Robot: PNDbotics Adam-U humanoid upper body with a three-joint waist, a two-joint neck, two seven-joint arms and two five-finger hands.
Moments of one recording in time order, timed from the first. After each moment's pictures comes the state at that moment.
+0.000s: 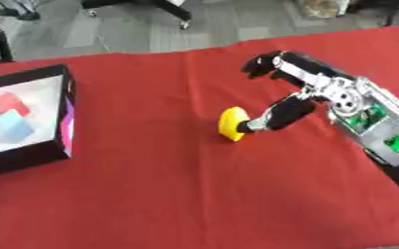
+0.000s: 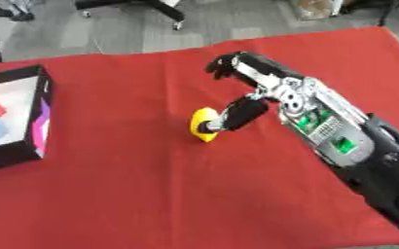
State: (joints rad) left arm -0.56 0.66 -0.21 -1.38 -0.32 0.27 0.02; right arm -0.46 -0.72 0.39 -1.96 0.41 0.59 0.37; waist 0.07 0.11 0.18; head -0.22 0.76
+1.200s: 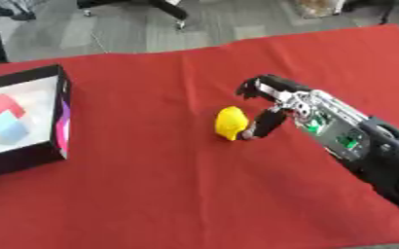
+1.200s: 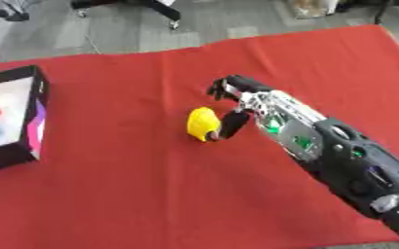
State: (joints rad) left arm -0.56 0.65 -0.21 -1.38 -0.31 0.27 0.01; right arm -0.49 -0.66 0.45 -1.65 0.49 0.49 0.33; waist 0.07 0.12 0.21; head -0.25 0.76
